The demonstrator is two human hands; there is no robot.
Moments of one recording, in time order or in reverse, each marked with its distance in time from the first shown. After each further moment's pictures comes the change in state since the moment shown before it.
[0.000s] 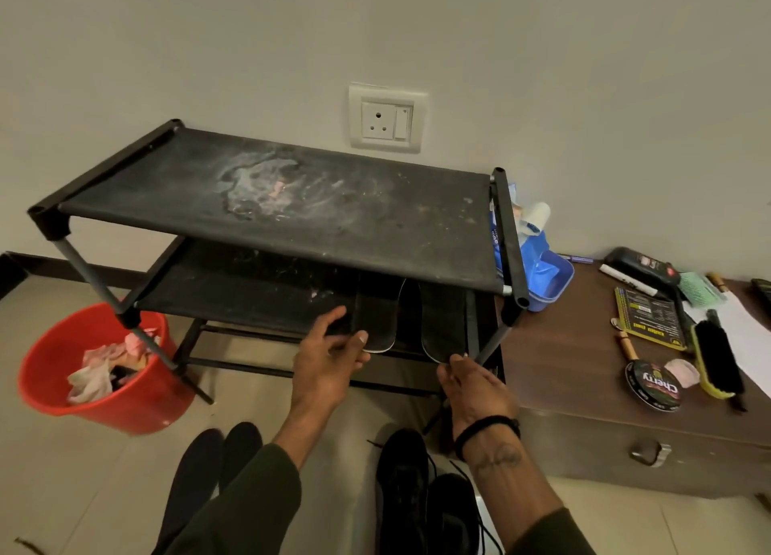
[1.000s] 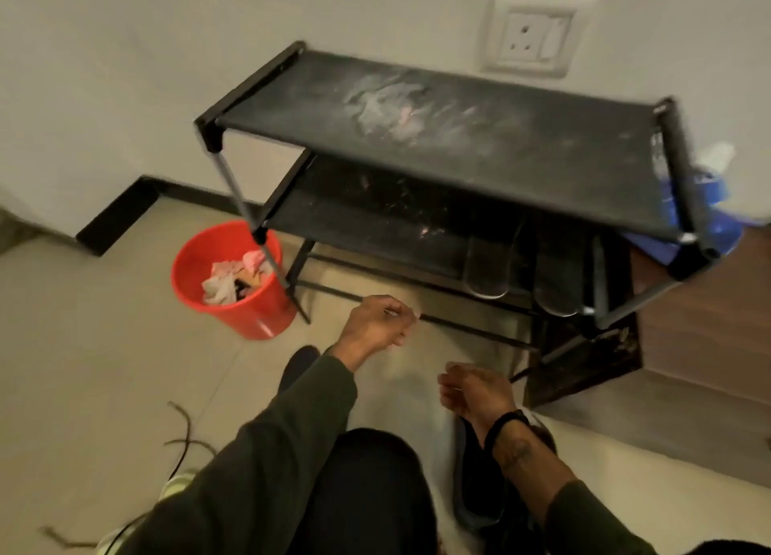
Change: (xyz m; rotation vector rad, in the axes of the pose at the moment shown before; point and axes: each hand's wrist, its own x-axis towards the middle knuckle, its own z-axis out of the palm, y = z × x) left_hand 0.006 -0.039 -0.096 0.312 -0.207 -0.313; right_hand -0.012 0.142 -0.009 -0.676 -0.293 0.154
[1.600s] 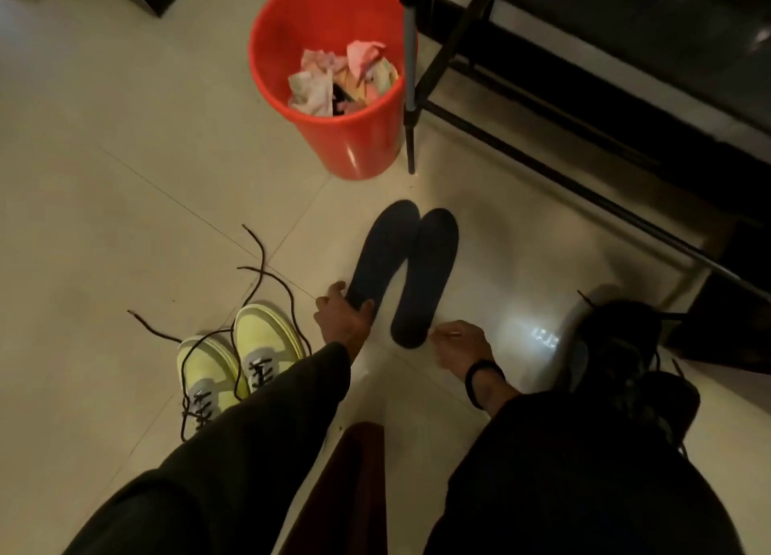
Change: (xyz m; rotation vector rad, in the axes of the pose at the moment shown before) left_hand -0.003 -0.358 -0.034 -0.027 0.479 -0.616; right_hand 0.093 0.229 0.116 -0.872 -0.207 0.172
